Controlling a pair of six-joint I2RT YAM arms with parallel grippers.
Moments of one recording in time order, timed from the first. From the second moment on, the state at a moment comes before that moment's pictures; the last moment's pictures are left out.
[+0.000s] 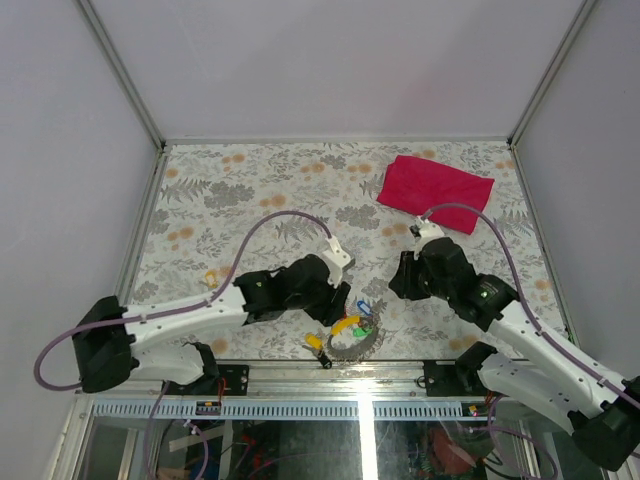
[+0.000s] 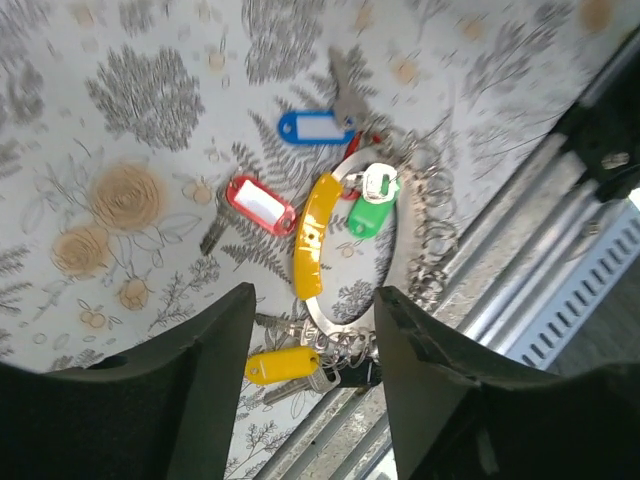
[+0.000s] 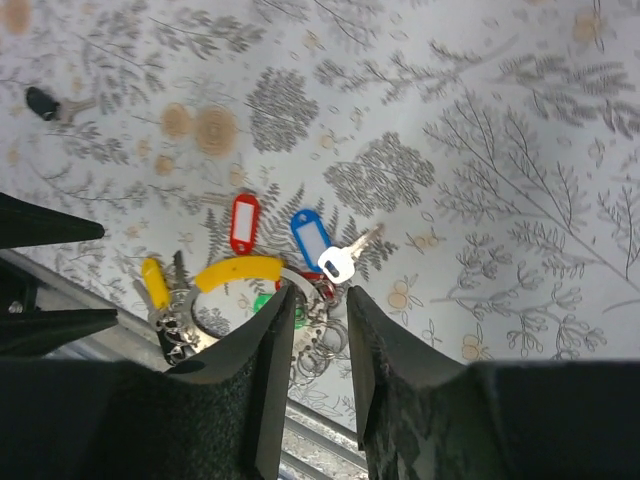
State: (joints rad) left arm -1.08 1.19 0.82 -0.33 0.01 -0.37; right arm 0.68 0.83 0.71 -0.58 0.00 0.49
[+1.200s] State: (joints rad) left arm -1.16 1.59 0.83 -0.35 -0.23 -0.36; right arm 0.65 0.75 0.52 -0.50 -0.07 0.61
